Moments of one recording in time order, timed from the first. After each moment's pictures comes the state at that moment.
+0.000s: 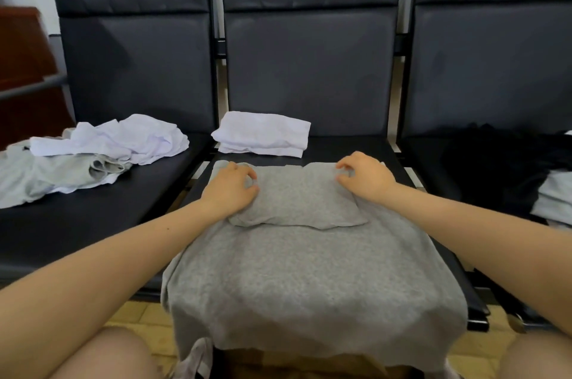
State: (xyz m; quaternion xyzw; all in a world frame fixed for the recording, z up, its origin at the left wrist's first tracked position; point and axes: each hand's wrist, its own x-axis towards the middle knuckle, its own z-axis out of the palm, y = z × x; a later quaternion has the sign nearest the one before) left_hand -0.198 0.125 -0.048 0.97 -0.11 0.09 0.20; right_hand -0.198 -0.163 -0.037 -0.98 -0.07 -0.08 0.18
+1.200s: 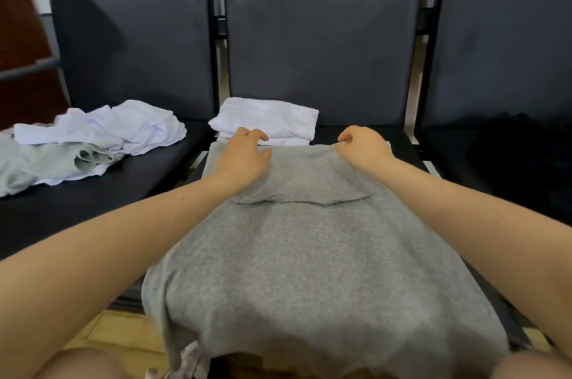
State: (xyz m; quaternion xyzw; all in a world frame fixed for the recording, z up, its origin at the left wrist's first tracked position) left_hand -0.156 0.092 -0.036 0.96 -0.07 0.17 0.23; right_hand -0.149 -0.139 -0.025 -0.96 0.02 -0.11 0.26
